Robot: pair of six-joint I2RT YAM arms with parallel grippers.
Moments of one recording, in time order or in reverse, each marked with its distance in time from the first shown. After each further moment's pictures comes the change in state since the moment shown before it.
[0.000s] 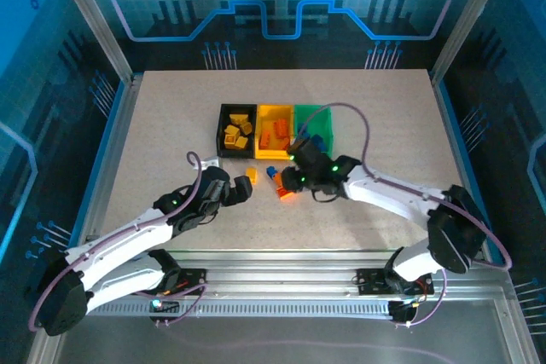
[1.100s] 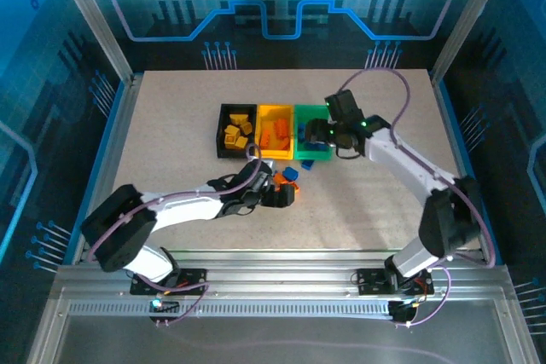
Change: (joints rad) left arm -0.113 0.557 0.183 0.338 0.269 0.153; right arm -0.330 0.061 0.182 -0.083 -0.063 -0.028
